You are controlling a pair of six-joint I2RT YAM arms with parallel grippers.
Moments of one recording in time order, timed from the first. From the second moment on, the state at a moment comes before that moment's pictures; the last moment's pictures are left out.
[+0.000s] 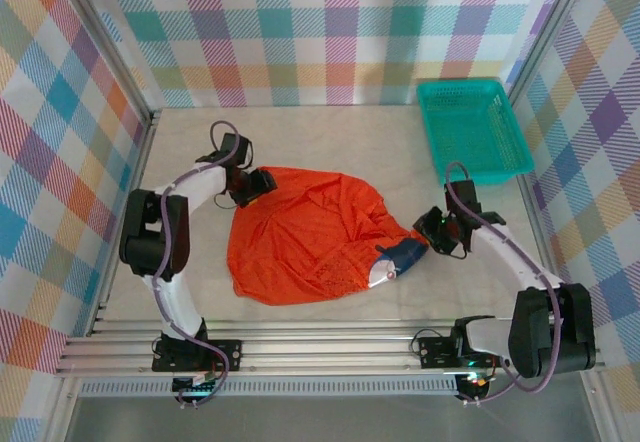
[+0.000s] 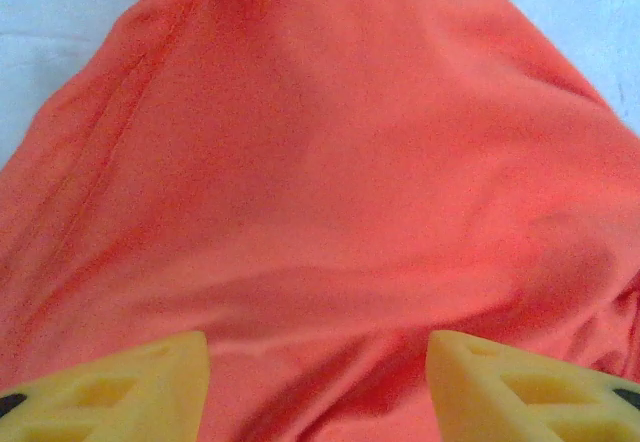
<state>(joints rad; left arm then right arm) -0.20 1.85 1.27 -0.55 0.21 -0.62 0.14 1.22 0.69 -0.57 -0.21 0.87</state>
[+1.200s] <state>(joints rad) -0.36 1.79 1.10 -0.39 0.22 -0.74 0.52 1.83 1.16 -0.58 -0.19 0.65</state>
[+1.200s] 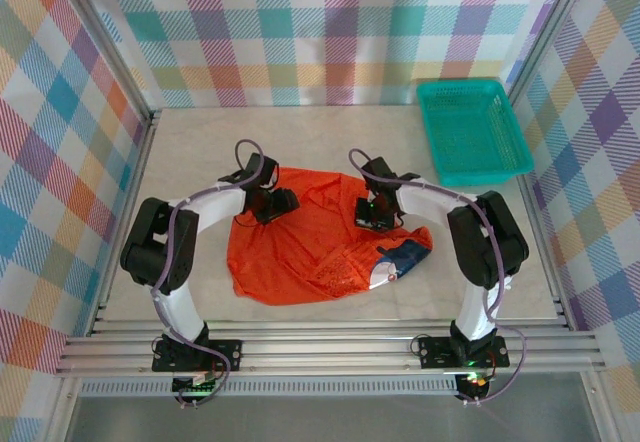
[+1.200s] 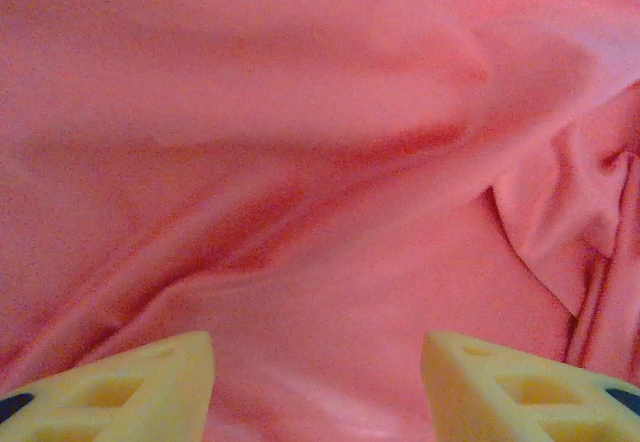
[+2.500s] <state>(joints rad) -0.44 1.89 1.28 -0.40 0.18 -0.72 0.53 1.58 1.08 -0.75 -0.32 0.54</state>
